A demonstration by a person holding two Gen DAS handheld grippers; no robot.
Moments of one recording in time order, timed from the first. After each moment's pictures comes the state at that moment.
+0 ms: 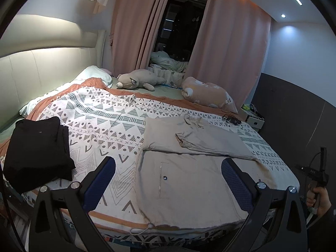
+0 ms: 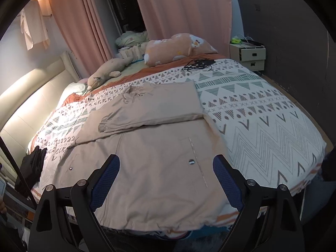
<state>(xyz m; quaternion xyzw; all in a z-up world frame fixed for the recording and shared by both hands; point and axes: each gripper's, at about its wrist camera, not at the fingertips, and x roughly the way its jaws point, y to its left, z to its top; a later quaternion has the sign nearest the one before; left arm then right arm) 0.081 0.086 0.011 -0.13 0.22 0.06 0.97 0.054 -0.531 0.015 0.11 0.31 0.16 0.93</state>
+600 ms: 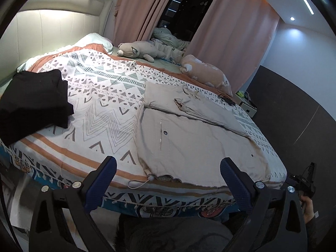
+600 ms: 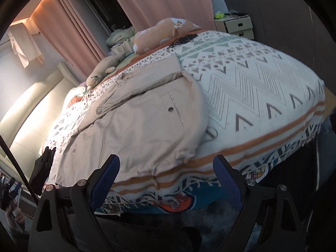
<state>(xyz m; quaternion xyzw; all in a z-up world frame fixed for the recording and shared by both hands) 0.031 0.102 -0.075 -0.21 0.28 0.01 0.94 -0.005 -0.607 -0.069 0.20 0.35 0.17 0.90</state>
